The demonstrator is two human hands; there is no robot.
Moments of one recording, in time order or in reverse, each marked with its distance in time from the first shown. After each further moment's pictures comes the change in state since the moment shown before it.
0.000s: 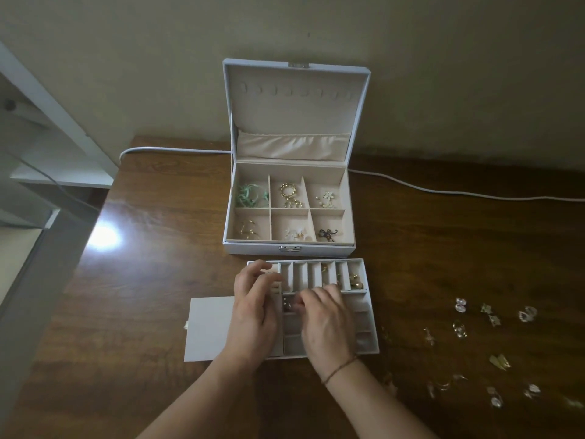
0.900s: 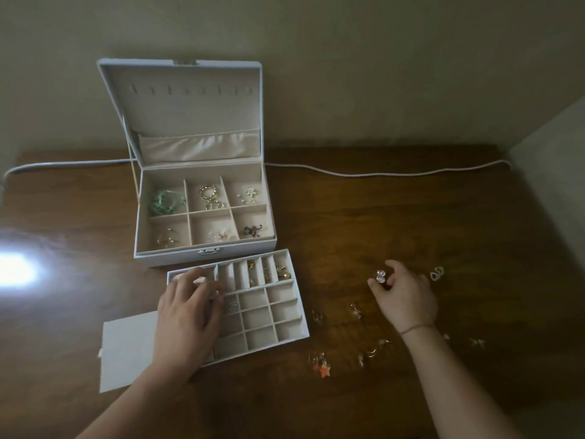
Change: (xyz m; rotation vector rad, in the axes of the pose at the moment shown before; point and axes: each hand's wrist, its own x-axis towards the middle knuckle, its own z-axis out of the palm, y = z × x) left_hand 0.003 -0.001 0.012 0.406 -0.181 0.101; right_hand -0.023 0.204 -0.098 -0.070 0.006 0.687
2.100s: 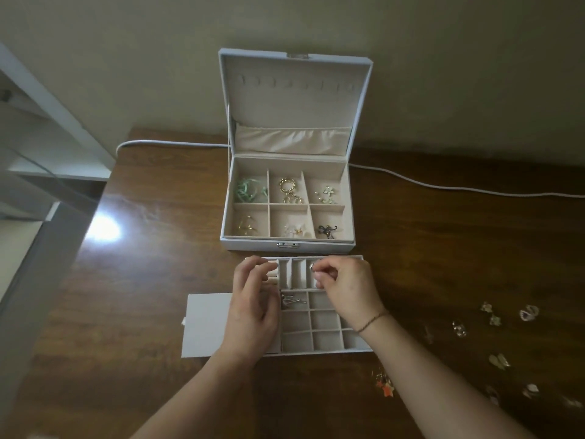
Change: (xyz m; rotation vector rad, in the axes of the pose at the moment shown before) left_hand -0.004 -0.001 -0.011 -0.403 0.185 -0.126; right_hand -0.050 -0.181 0.045 0.492 -0.256 -0.575
